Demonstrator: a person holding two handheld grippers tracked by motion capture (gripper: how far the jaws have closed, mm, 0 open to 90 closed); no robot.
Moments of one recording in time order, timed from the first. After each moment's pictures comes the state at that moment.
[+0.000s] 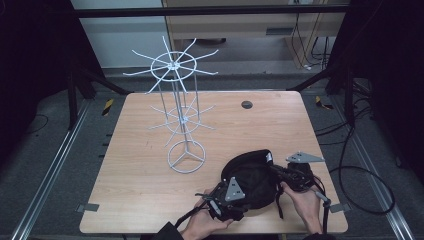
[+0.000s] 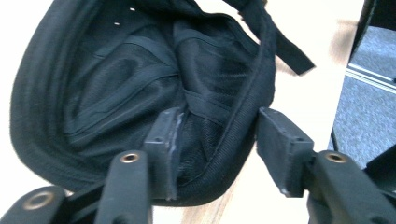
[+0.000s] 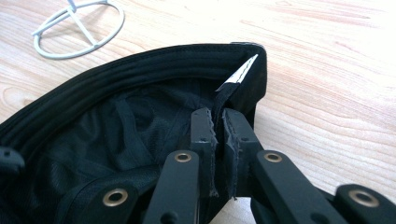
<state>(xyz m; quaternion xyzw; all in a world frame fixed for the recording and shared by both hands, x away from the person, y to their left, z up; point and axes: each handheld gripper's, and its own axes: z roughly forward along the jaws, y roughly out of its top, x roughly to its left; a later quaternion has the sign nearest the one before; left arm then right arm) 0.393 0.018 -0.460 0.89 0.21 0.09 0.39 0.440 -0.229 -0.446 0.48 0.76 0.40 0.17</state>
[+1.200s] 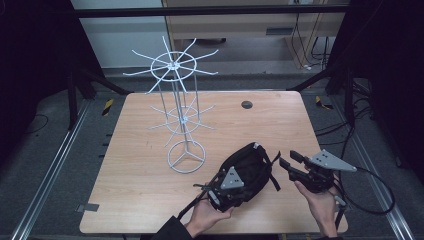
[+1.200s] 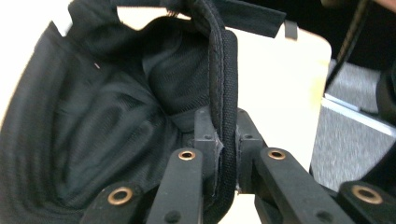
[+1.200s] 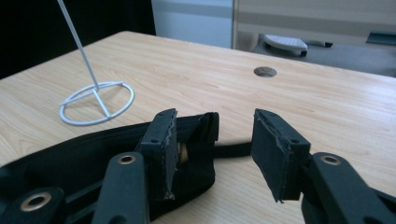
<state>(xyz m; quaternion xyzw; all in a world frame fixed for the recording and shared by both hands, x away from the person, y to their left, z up) 0.413 0.022 -0.432 0.85 0.23 0.06 0.46 0.416 -0.259 -0.411 0.42 0.70 0.51 0.26</state>
